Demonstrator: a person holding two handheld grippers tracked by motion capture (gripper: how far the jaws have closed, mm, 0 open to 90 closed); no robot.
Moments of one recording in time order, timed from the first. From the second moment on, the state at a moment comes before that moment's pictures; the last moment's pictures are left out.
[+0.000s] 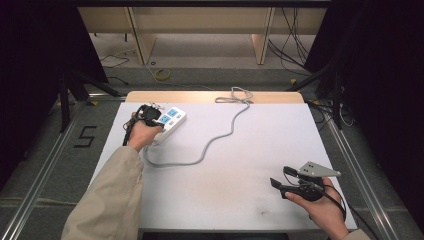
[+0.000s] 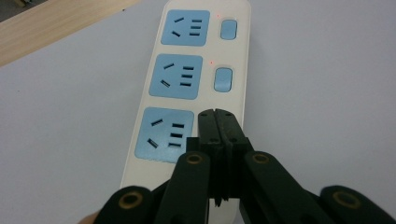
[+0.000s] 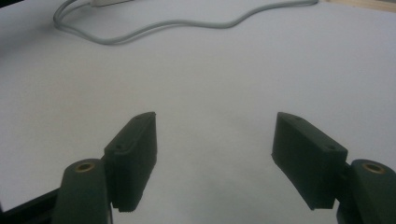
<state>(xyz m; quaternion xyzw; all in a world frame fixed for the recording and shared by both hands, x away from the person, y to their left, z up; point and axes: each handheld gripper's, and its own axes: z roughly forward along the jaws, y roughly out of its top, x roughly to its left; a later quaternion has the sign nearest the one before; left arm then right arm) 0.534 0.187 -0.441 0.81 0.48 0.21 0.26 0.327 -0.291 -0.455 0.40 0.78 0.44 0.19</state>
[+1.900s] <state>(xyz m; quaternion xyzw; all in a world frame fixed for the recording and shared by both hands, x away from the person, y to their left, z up) 0.541 0.178 -0.448 0.84 0.45 0.21 0.22 0.327 -0.290 -0.455 0.40 0.78 0.44 0.18</state>
